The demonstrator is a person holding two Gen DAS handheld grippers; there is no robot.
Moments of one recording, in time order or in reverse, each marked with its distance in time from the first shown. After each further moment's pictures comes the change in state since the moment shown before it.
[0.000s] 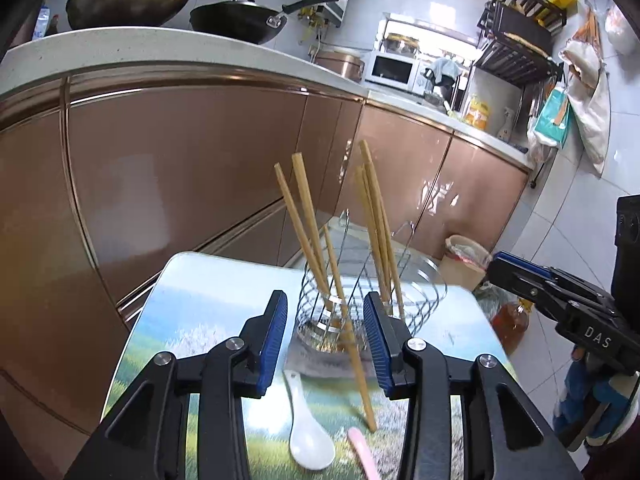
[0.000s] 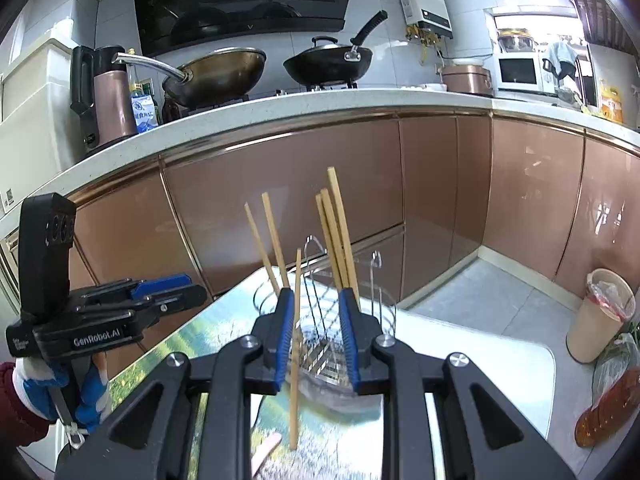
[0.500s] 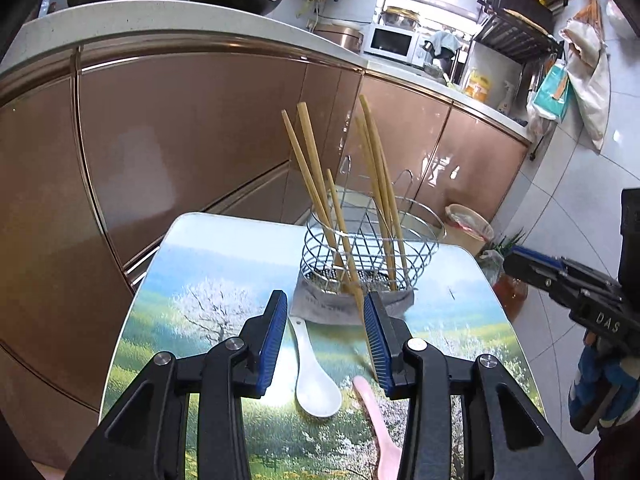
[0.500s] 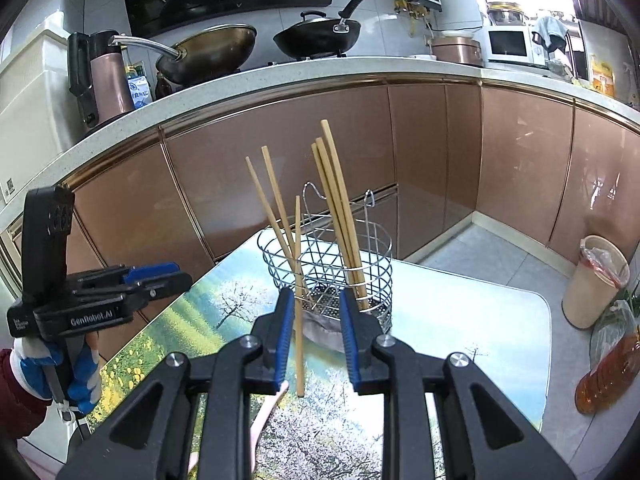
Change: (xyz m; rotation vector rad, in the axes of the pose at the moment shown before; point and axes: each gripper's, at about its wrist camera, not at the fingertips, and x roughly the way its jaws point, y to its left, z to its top) left arm -0.011 0.006 -0.025 0.008 0.101 -0.010; right arm -0.017 0.003 -0.027 0.034 0.083 -0.012
